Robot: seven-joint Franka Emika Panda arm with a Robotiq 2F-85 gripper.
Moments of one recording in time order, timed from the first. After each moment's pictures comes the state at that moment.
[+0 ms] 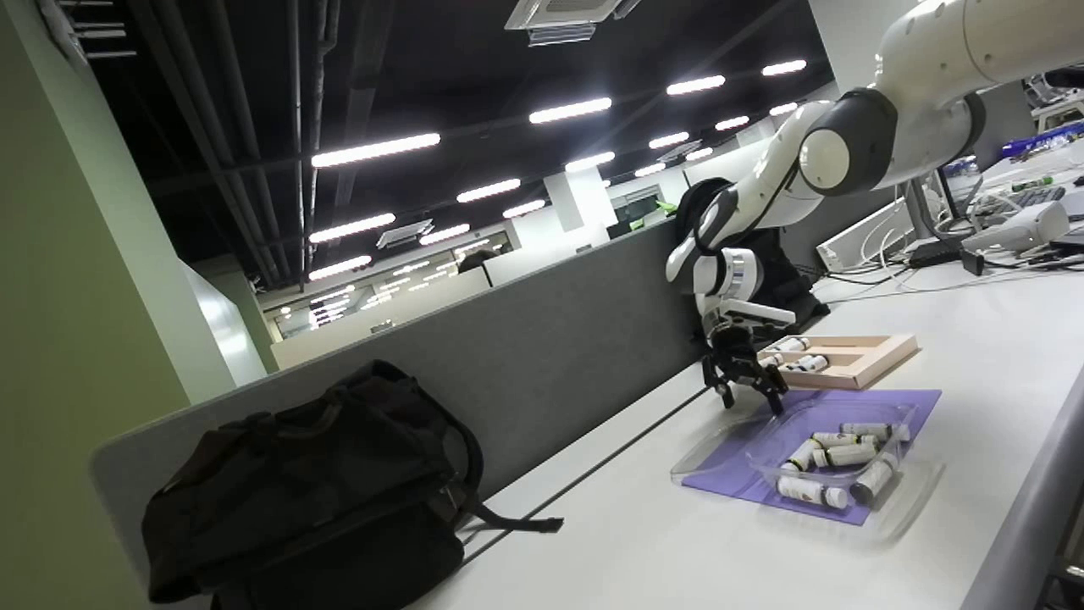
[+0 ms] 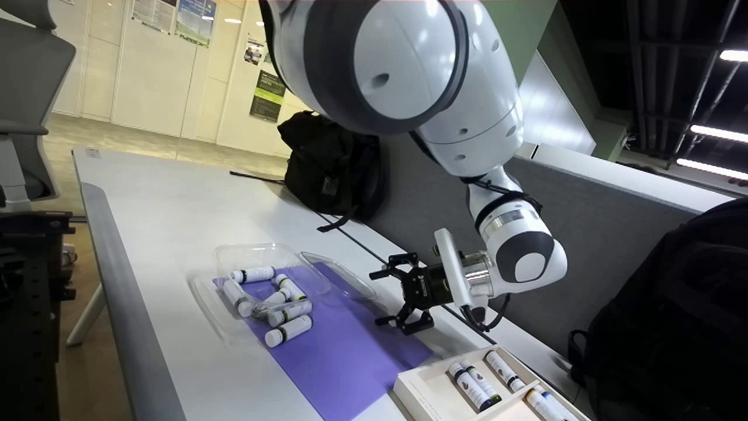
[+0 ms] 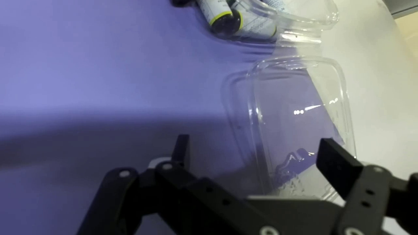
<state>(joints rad) -0.31 1.42 0.08 -0.70 0.44 1.33 -0.19</state>
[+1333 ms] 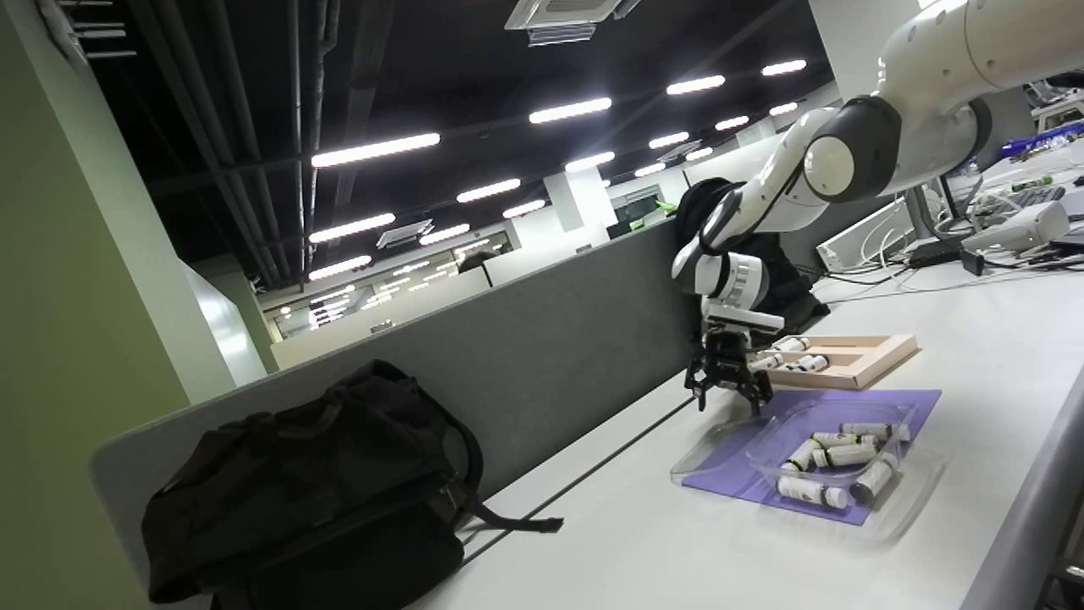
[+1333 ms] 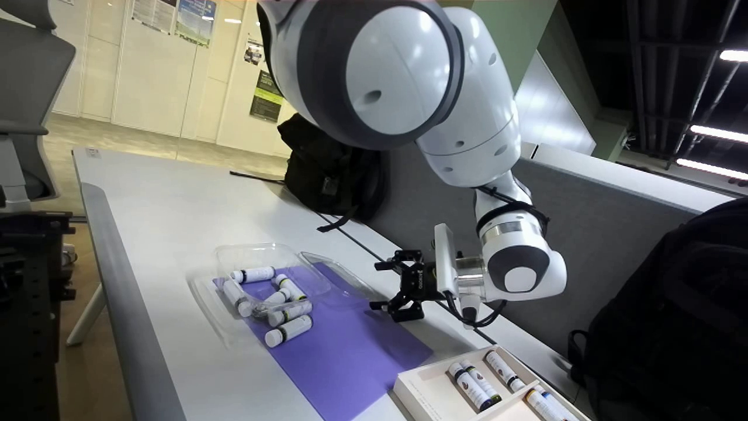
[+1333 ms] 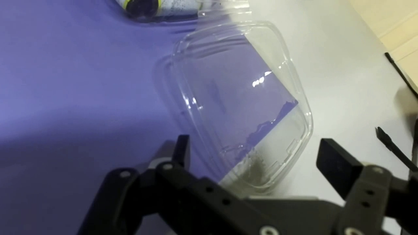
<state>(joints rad) -0.32 1.45 0.09 -0.69 0.62 1.38 0.03</state>
